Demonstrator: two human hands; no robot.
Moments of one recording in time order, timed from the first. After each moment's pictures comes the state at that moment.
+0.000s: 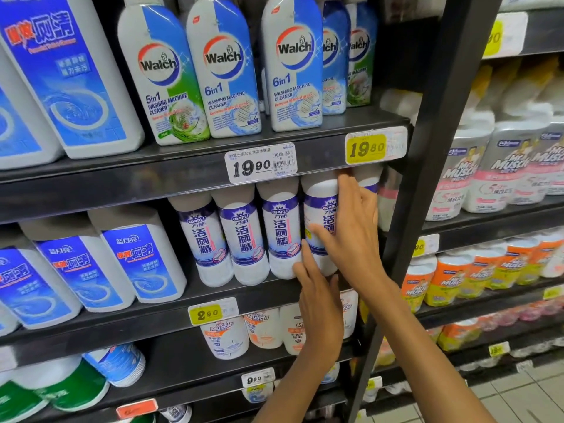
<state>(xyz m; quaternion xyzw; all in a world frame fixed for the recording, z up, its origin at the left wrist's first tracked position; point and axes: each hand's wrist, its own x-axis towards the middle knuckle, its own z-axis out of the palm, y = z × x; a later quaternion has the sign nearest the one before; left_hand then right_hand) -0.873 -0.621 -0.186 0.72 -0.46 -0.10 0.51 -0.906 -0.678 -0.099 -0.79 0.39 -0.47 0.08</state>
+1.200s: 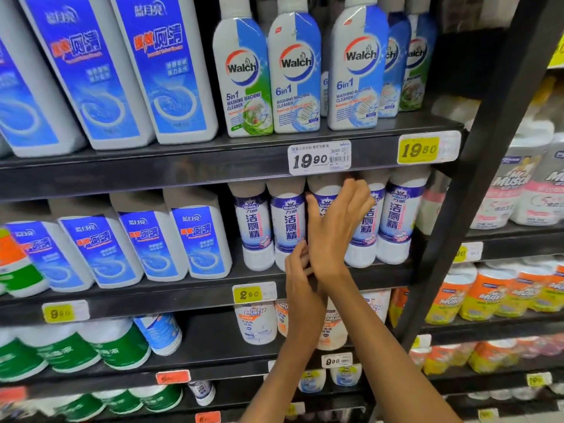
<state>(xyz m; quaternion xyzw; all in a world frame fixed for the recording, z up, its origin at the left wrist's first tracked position) -0.808 -0.573 -0.181 0.65 -0.40 -0.11 0.64 -0.816 -0.630 -0.094 -0.64 0.46 -0.60 0.16</state>
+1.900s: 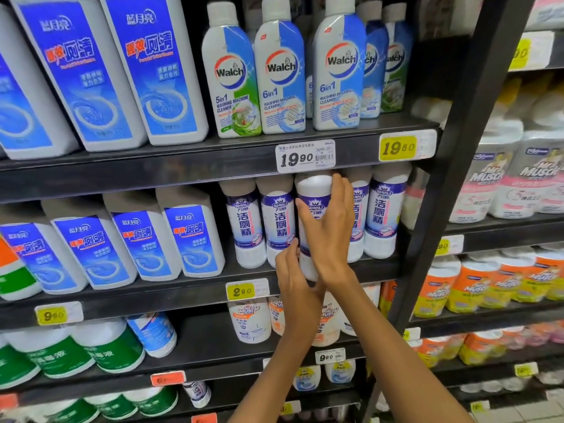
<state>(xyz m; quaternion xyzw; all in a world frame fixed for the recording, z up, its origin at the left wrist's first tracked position) -0.819 -0.571 -0.180 0.66 -0.44 -0.03 0.61 -0.842 -0.623 -0.091 -0.69 0.38 -0.57 0.24</state>
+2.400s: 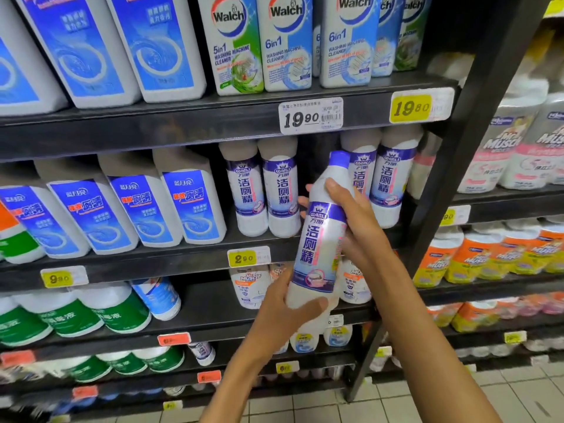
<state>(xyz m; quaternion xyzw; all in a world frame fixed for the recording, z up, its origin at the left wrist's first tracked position) -0.809 -0.478 -0.177 0.59 -0.45 -0.39 0.55 -0.886 -0.620 -0.105 -0.45 0.21 -0.42 0.76</state>
